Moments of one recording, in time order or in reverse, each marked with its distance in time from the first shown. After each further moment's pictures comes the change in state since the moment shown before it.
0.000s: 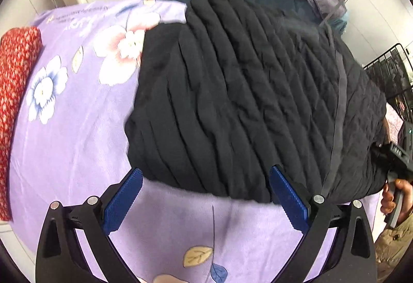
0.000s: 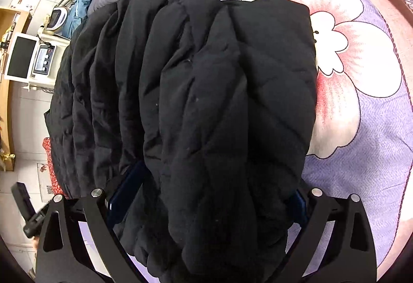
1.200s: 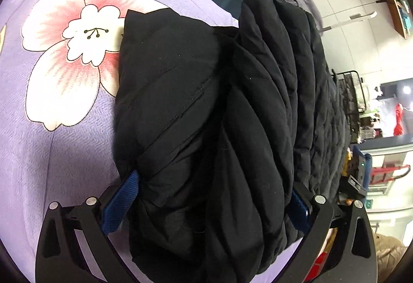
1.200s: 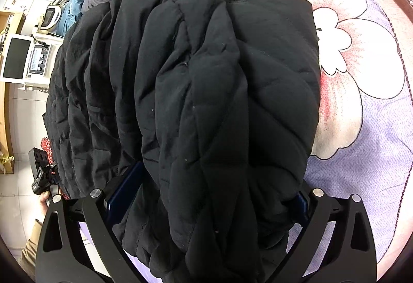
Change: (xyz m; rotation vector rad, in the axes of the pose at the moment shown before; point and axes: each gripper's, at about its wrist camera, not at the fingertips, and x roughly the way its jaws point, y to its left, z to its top) left arm 0.100 0.090 0.061 -0.096 0.135 -0.518; right arm 0.011 0.003 0.019 0.012 0.048 -0.017
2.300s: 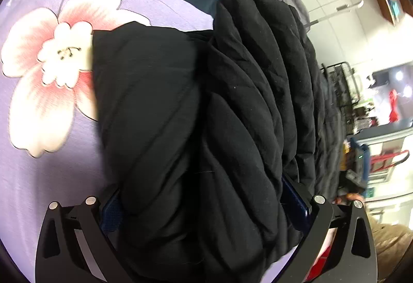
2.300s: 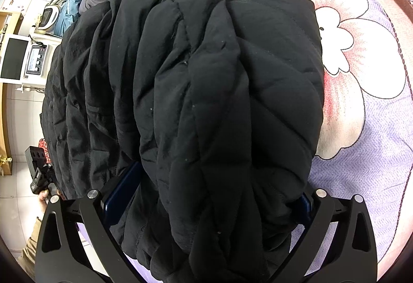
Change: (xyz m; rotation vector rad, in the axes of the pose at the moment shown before) left arm 0.018 -0.021 0.008 0.071 -0.023 -0.034; right arm 0.006 0.004 0.000 -0.006 -0.002 -0.019
